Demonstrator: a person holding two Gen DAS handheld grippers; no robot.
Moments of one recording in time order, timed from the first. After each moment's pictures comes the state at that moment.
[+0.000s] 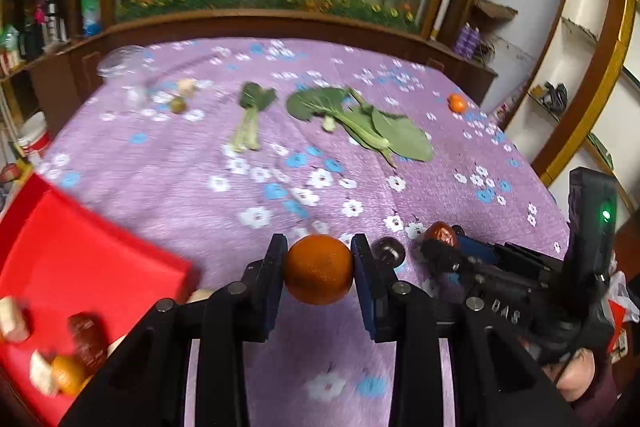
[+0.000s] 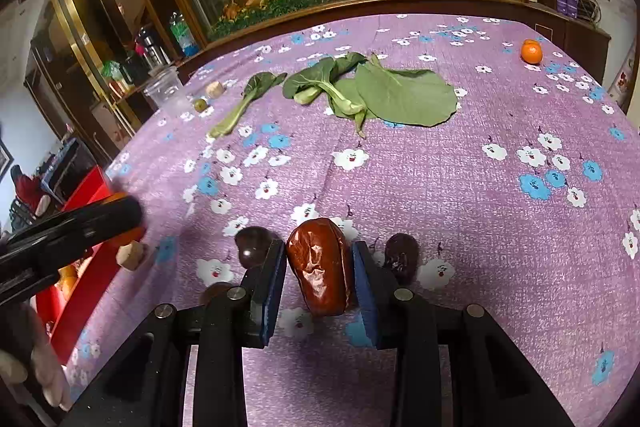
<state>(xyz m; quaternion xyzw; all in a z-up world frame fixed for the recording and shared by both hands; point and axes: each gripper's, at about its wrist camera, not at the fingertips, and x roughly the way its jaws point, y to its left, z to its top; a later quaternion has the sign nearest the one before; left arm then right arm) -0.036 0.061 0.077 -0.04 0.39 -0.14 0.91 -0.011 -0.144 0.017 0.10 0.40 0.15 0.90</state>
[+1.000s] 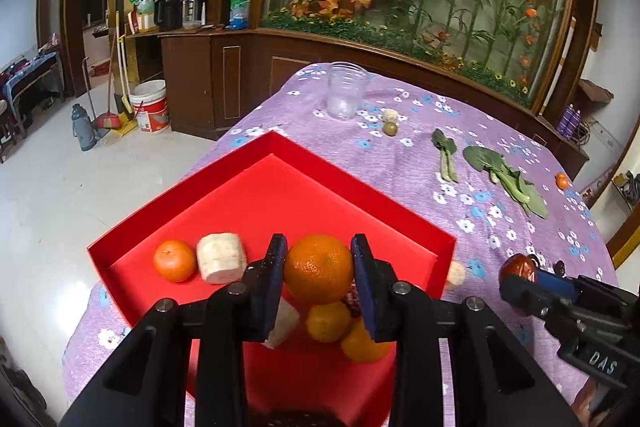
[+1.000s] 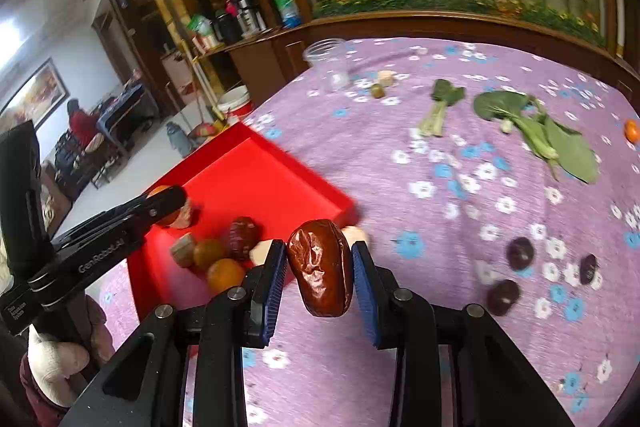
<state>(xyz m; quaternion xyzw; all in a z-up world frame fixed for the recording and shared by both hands) -0.109 0.236 0.087 -0.11 0.34 0.07 0.93 -0.063 0.039 0.073 0.02 0.40 0.29 0.87</state>
